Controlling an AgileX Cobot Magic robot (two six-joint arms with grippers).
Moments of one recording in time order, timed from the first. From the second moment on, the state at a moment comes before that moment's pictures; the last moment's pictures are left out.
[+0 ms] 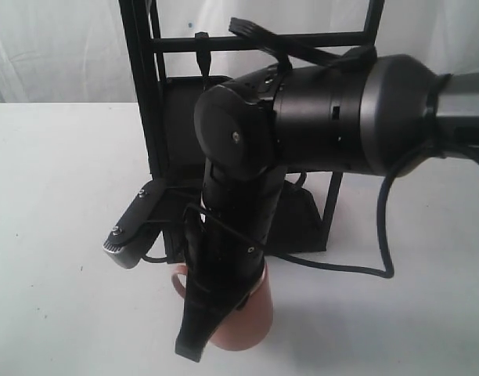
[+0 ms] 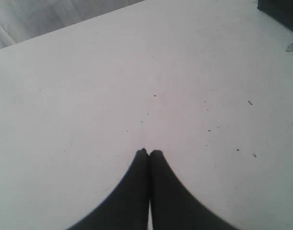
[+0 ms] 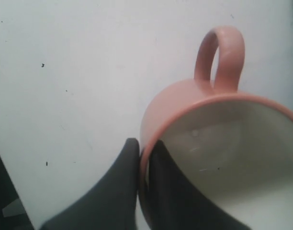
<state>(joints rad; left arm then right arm) 0.08 0.00 0.03 0.11 0.40 0.16 0.92 1.76 -1.32 0.14 1.07 -0.42</state>
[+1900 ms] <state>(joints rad) 0.08 0.00 0.03 0.11 0.40 0.16 0.92 1.86 -1.32 0.12 0.89 -0.36</state>
